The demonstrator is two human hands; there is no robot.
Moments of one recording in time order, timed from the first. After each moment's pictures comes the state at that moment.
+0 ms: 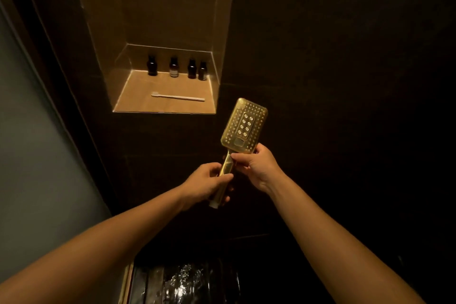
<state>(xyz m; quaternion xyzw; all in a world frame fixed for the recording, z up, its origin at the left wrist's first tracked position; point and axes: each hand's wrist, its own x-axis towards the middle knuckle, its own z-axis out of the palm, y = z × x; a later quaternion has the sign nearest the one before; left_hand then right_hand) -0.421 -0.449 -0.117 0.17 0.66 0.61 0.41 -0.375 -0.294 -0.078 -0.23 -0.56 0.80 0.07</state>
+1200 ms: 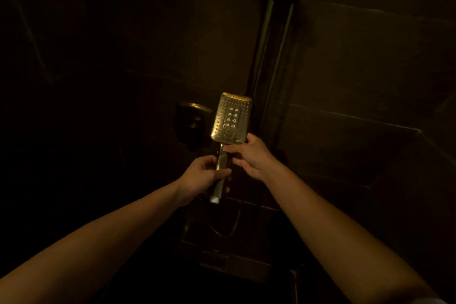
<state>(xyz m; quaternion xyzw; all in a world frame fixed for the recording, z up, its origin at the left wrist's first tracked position) -0.091 -0.063 -0.062 0.52 0.46 0.36 0.62 0.060 -0.023 -0.031 -0.51 -0.42 0.59 0.47</state>
